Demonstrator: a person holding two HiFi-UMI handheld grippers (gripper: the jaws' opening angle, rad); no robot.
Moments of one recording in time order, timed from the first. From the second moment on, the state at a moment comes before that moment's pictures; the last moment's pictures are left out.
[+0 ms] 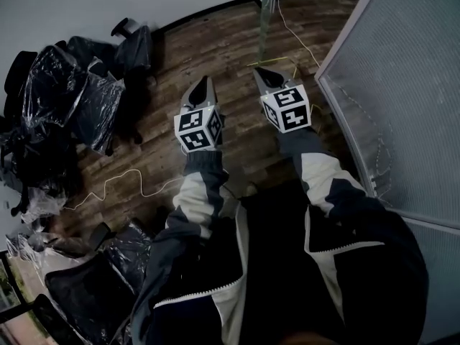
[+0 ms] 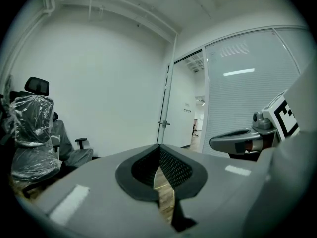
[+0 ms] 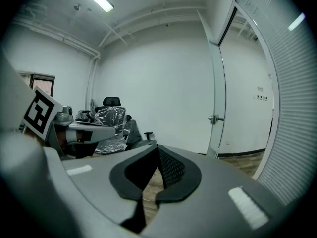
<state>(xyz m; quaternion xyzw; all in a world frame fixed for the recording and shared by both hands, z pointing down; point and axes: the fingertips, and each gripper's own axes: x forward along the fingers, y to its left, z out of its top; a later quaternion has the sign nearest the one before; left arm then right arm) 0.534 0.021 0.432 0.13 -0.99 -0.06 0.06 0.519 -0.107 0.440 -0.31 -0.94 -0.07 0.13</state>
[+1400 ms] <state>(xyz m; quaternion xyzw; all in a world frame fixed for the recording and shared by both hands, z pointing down) 0.170 0.037 0.413 0.06 -0.99 -0.05 0.06 0.131 -0.065 0.421 -0.39 -0.91 -0.07 0.09</state>
